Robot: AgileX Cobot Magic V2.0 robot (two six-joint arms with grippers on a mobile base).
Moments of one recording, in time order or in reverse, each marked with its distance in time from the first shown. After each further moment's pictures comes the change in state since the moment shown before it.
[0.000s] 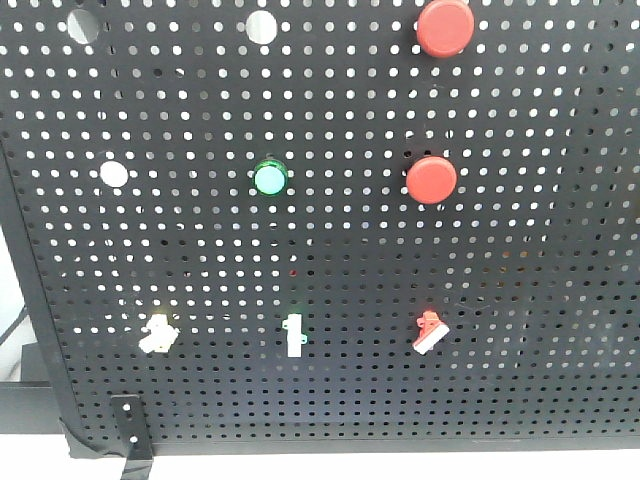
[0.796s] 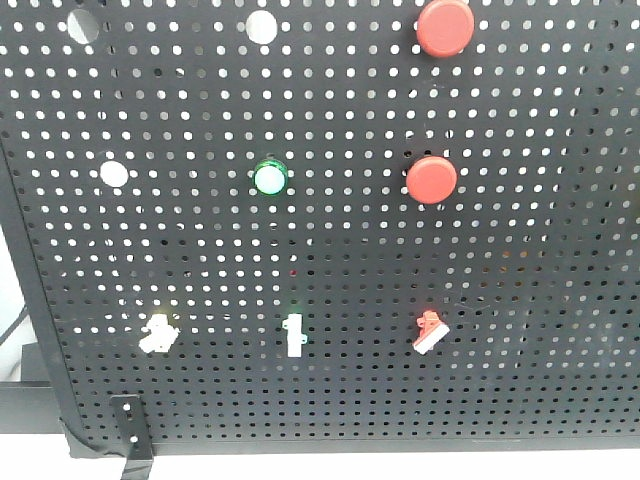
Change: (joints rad) left arm -0.001 0.000 0.000 0.000 -0.007 0.000; right arm 0.000 0.000 0.000 0.000 -0.008 0.000
